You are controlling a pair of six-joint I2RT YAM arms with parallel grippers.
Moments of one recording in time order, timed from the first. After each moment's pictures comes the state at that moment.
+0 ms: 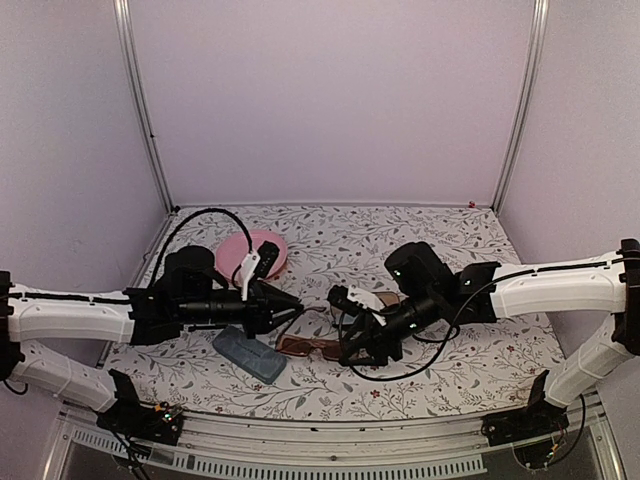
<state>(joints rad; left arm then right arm) -0.92 1.18 0.57 0.31 0.32 -0.25 1.02 1.48 0.93 -0.22 -0.53 -0.05</state>
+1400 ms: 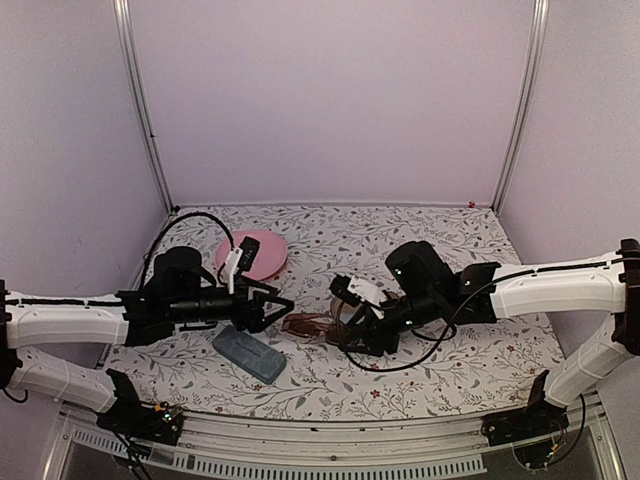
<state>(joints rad) -0.87 1.15 0.54 0.30 0.28 -0.34 1.02 1.48 0.92 -0.19 -0.37 -0.03</state>
